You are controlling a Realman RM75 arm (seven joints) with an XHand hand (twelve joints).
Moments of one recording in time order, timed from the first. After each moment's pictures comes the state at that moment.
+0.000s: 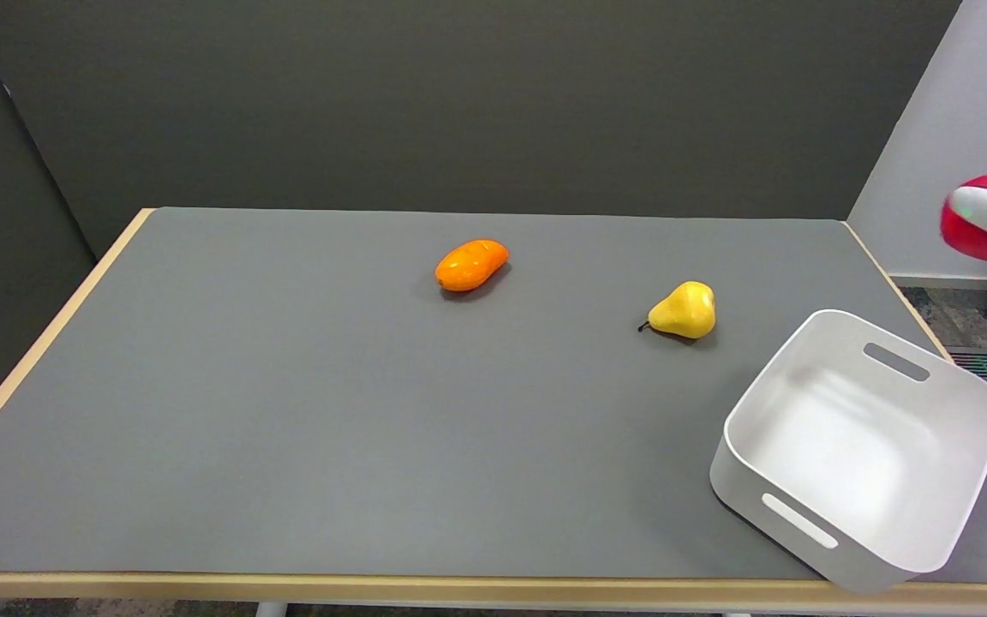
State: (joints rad) arm 0.89 0.25 -0.50 -1.65 -1.26 1.50 0.51
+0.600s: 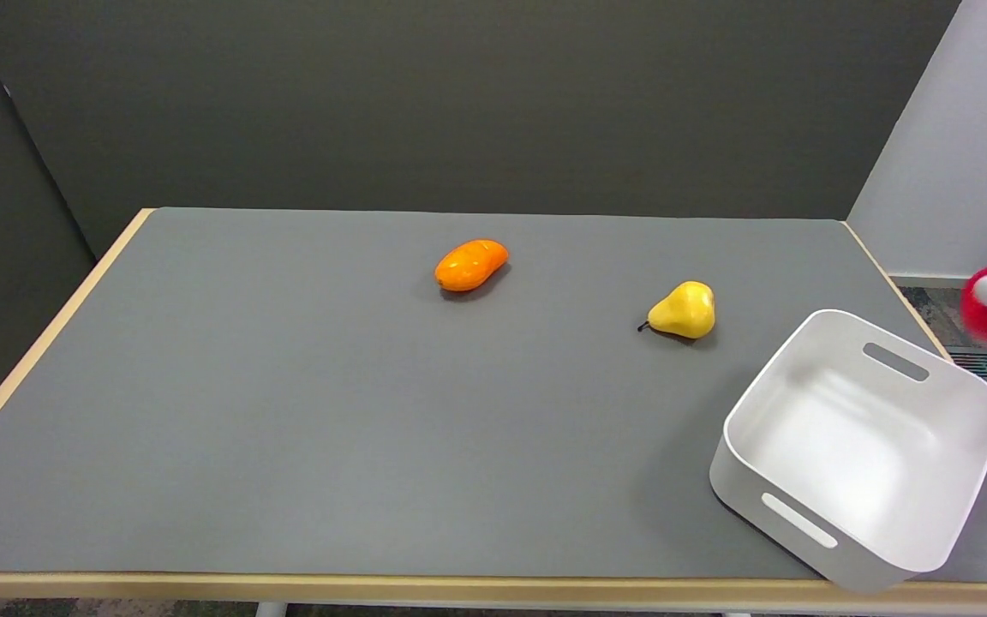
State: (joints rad) arm 1.43 0.59 -0.92 -1.72 -1.67 1.26 0.56
